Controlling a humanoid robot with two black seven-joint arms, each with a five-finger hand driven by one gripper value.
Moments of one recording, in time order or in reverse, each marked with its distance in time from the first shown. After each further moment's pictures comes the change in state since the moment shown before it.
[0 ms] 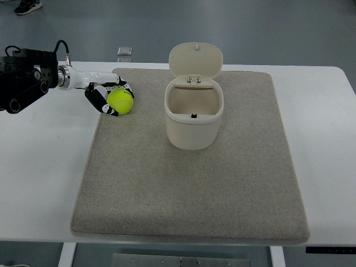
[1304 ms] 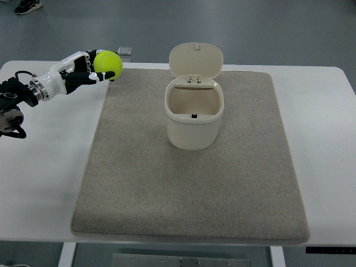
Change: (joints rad) left arm 0.290 0.075 -0.426 -0.015 -0.718 -0.163 -0.012; right arm 0.000 0.000 0.000 0.000 0.000 0.000 0.000
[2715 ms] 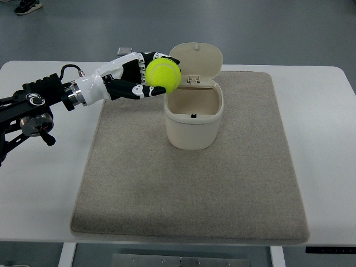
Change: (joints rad) left arm 0.009 0.070 -0.076 -0.575 0.125 0.112 0.006; right arm 0.000 0.000 0.000 0.000 0.000 0.001 0.000
